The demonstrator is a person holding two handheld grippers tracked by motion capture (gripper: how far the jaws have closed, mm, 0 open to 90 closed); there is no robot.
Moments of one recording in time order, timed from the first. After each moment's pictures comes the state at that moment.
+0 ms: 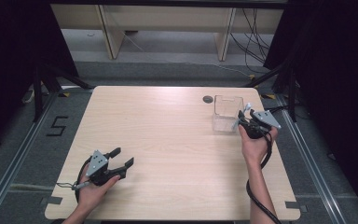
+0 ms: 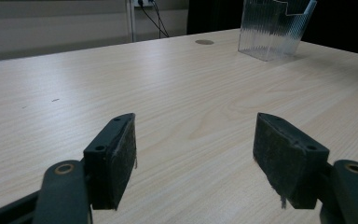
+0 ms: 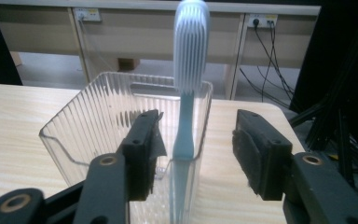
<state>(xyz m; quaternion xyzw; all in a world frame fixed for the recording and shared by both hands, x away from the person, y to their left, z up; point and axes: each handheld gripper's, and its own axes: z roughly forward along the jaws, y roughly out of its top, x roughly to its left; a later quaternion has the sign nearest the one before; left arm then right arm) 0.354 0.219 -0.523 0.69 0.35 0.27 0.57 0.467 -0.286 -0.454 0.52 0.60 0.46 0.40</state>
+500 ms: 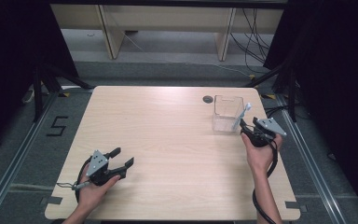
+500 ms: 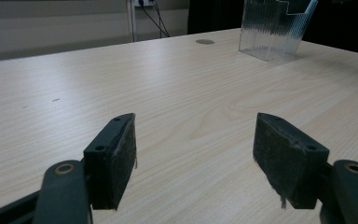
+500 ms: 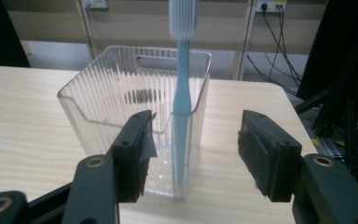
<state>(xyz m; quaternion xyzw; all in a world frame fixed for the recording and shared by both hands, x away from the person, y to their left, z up) 0.353 0.219 -0.523 0.69 0.35 0.27 0.57 0.441 -0.297 -0.460 0.53 0.61 0.45 0.38</state>
